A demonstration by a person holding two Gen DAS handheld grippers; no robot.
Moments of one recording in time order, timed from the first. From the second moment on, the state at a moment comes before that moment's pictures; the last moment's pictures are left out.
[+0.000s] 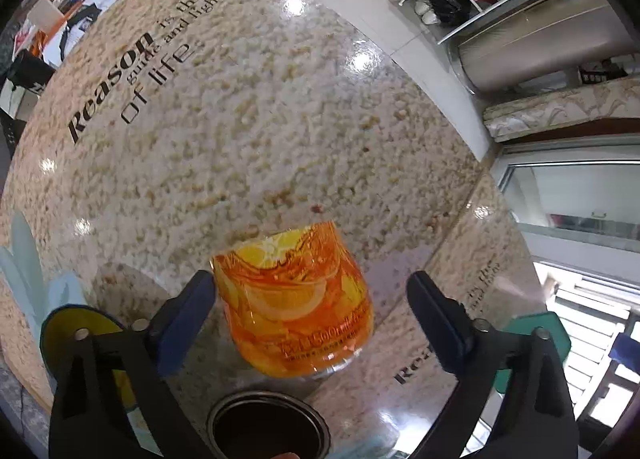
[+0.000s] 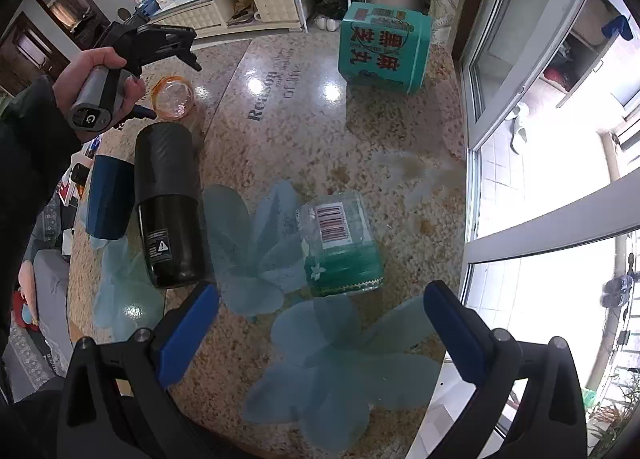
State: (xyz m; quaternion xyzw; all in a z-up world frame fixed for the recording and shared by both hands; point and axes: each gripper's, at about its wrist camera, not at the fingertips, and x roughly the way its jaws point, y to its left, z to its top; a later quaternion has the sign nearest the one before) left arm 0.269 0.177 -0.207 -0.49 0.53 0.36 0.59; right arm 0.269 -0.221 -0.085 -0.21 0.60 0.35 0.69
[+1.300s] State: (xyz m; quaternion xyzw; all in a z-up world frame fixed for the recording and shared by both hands) left arm 0.206 0.109 -0.078 -0.35 0.55 0.24 0.72; right arm 0.221 -0.214 -0.062 -0.17 0.59 0.34 0.71
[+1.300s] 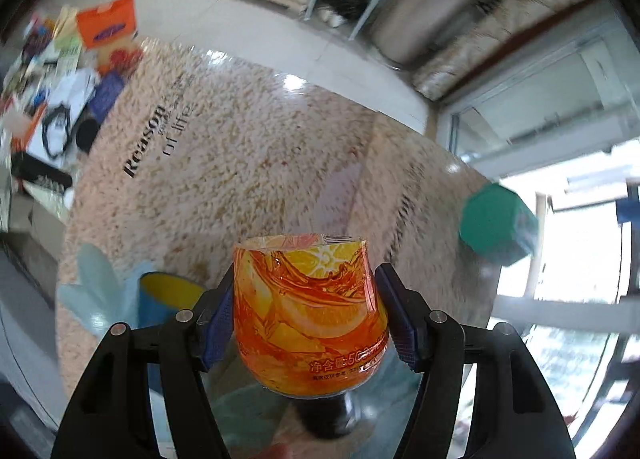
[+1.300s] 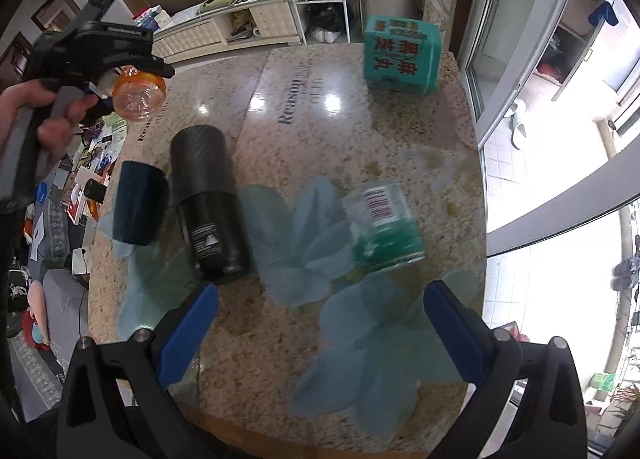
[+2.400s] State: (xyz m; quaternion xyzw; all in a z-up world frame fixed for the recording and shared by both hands) left arm 0.026 -0.037 -0.126 -0.21 0.65 0.08 0.72; right arm 0.108 -0.210 -0.055 -0.17 0.57 0.24 0.77
